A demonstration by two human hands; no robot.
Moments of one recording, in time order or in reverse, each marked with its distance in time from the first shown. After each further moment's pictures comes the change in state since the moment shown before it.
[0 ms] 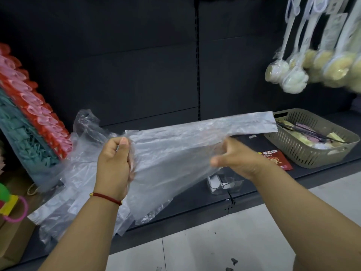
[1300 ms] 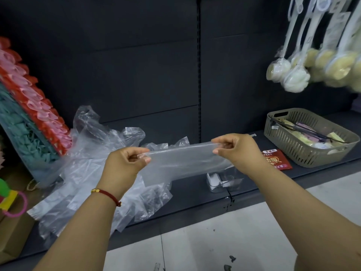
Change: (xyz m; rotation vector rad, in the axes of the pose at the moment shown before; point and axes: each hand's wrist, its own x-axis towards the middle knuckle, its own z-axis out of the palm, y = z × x) left_hand 0.000 -0.012 -0.013 0.444 -0.169 0.031; right_hand 0.006 0.017 -0.001 -0.273 0.484 0.028
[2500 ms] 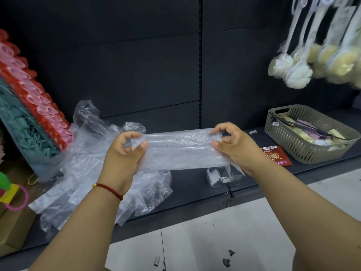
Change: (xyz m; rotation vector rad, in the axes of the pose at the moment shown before) left_hand 0.001 -0.003 0.007 -0.332 0.048 -0.079; right_hand -0.003 0.000 0.003 0.241 -0.167 -0.039
